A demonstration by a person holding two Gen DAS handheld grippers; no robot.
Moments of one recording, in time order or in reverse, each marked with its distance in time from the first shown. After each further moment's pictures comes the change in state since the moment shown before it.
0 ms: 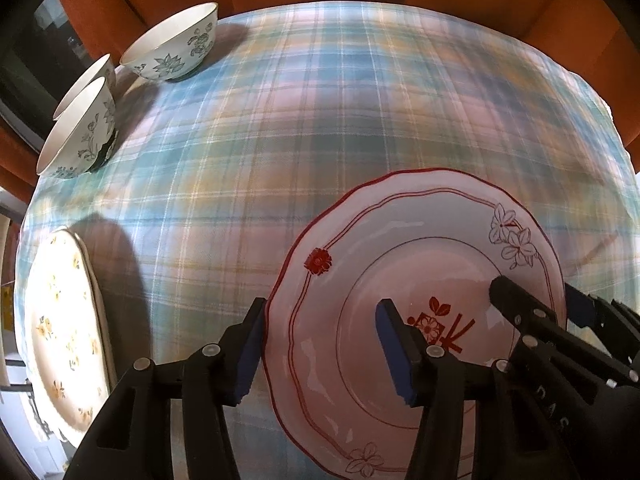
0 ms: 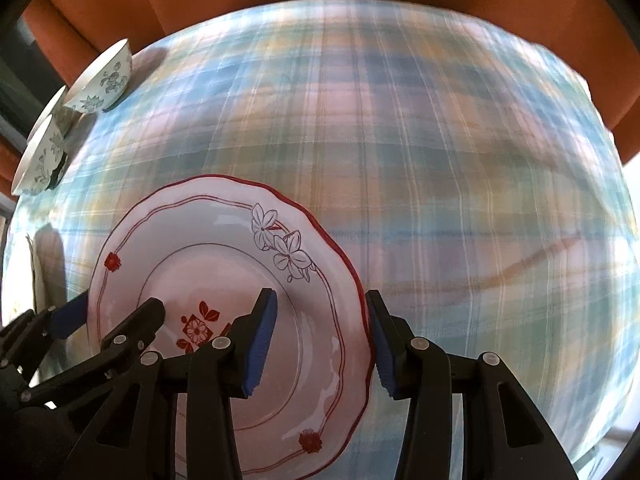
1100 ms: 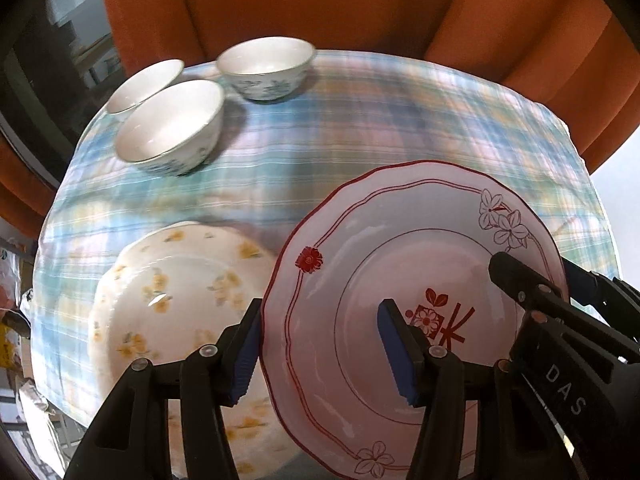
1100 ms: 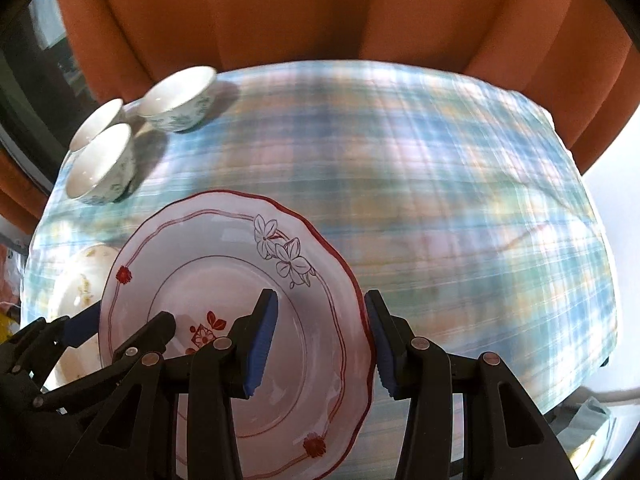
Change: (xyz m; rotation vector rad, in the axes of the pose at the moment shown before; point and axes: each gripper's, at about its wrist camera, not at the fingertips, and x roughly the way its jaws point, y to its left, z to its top) left arm -0.069 0.148 -0.026 0.064 -0.111 -0.144; right arm -0.088 0.154 -0.036 0.020 -0.163 -0.112
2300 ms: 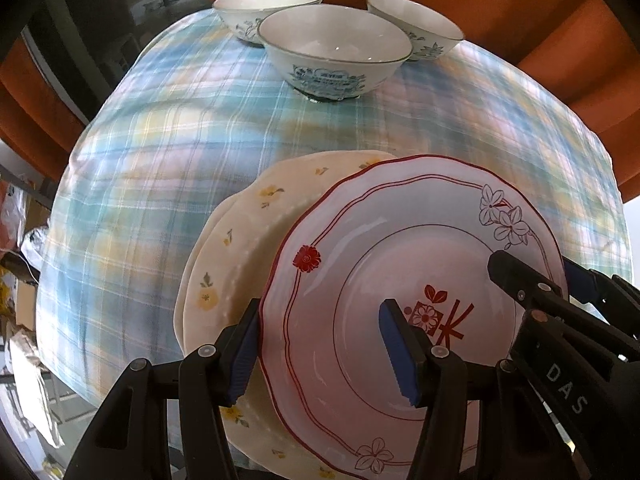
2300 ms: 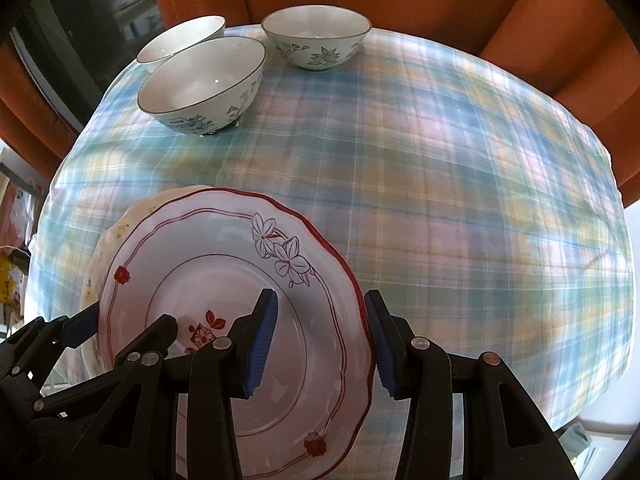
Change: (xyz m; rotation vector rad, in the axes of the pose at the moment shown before) left arm 0.025 0.134 -0.030 -0.168 0.111 0.011; right arm 0.039 0.145 -0.009 -0.158 0.111 0.042
